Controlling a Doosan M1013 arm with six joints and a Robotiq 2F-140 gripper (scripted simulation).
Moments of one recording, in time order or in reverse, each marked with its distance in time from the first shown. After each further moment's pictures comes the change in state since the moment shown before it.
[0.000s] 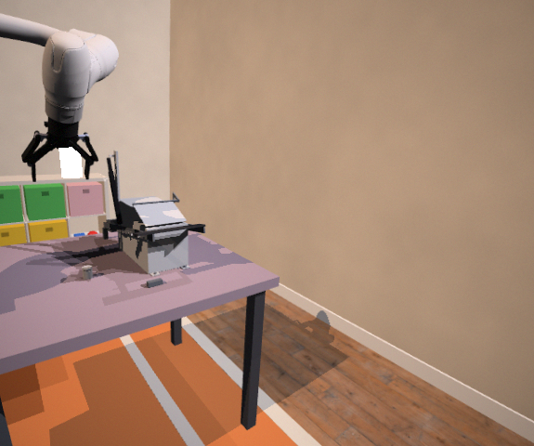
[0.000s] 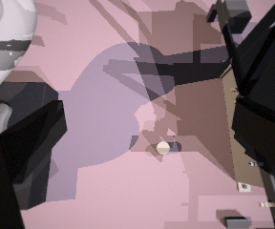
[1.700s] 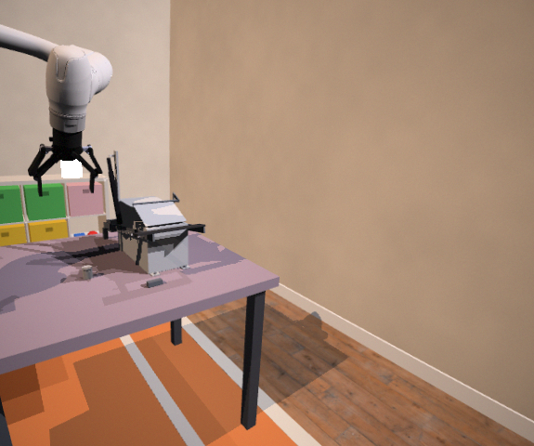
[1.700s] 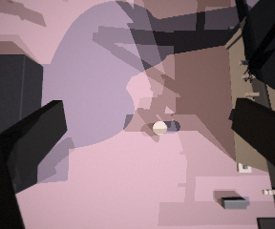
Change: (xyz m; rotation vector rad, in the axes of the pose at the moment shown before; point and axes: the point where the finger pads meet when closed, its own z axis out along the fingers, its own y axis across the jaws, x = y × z) arm -0.026 0.012 0.038 -0.001 -0.150 0.004
